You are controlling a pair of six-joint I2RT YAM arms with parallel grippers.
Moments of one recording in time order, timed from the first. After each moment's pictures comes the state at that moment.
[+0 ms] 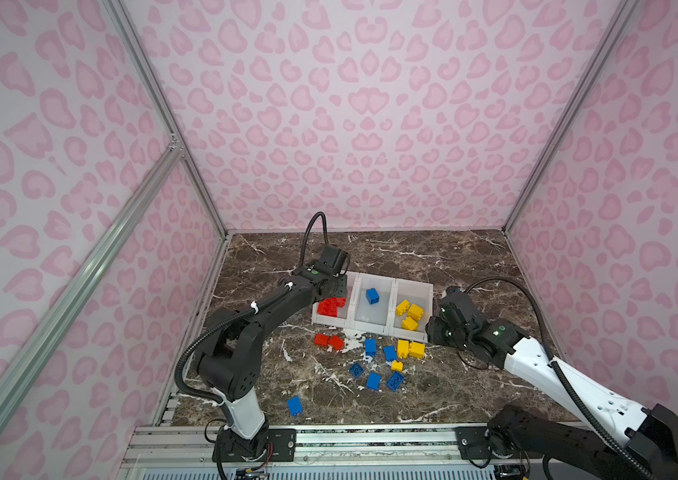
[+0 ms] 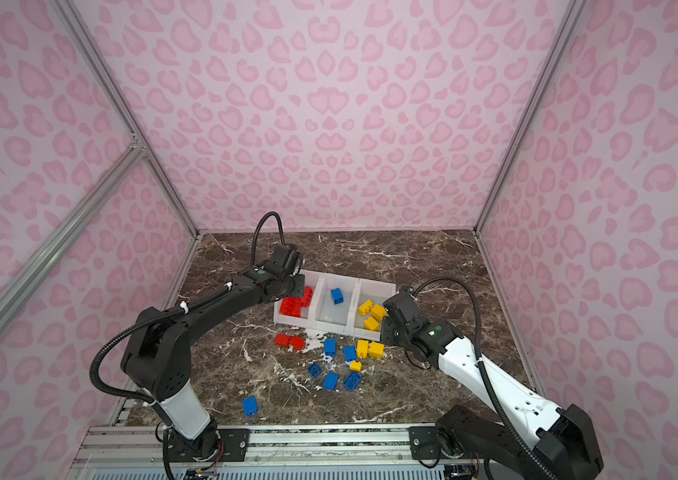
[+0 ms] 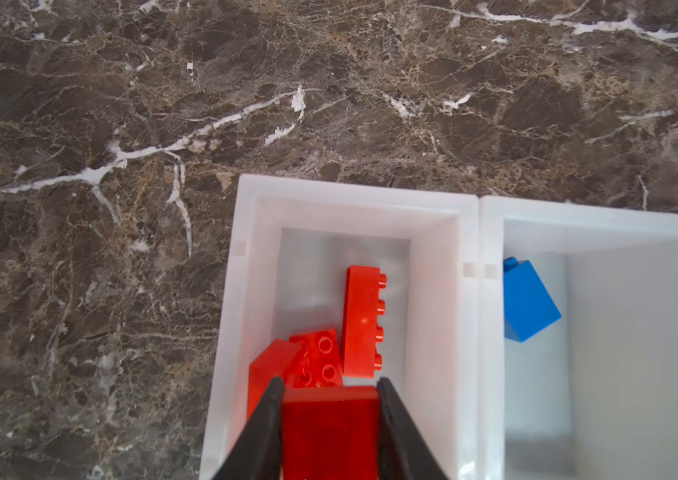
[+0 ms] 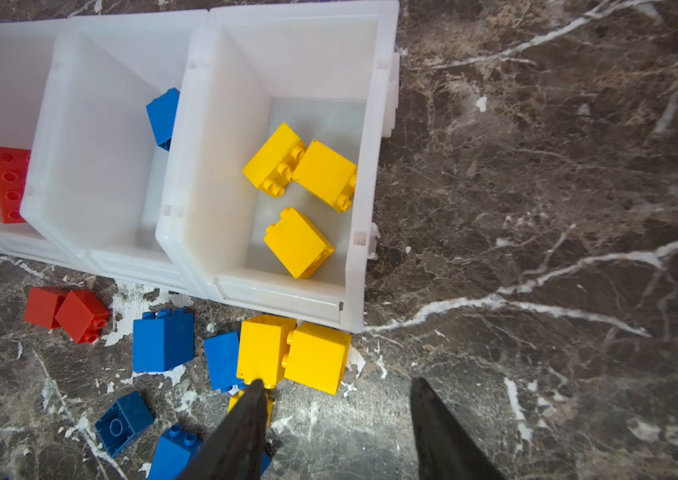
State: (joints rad) left arm -0.52 1.78 1.34 -0.54 -0.20 -0.33; right arm 0.60 1.07 0.80 -0.71 0.19 0.67
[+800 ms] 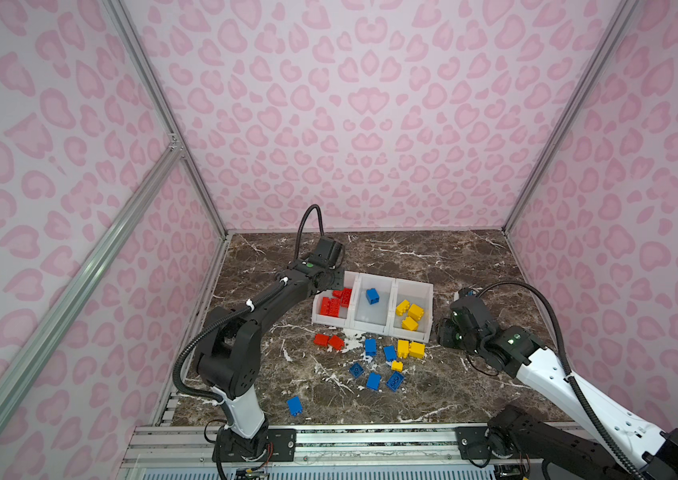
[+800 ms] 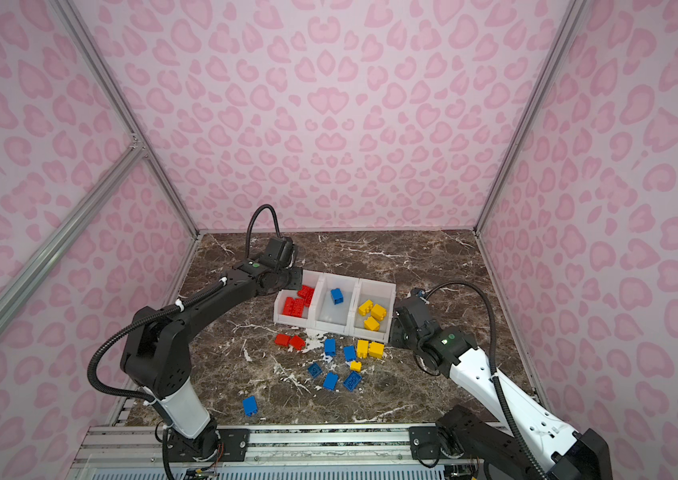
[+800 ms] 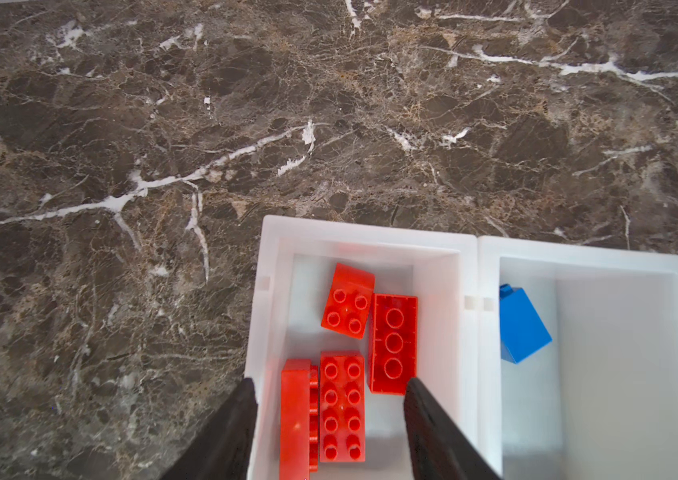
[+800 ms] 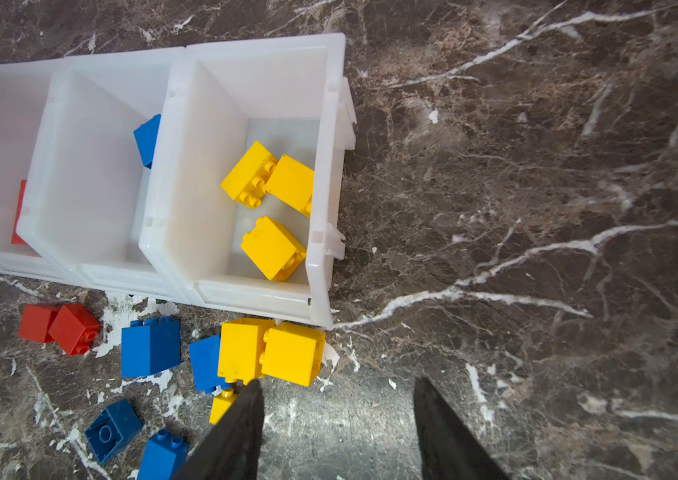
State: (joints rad) left arm -0.49 1.73 1.35 -0.55 -0.17 -0.32; right arm 0.57 0.97 0.77 -0.76 0.21 0.67
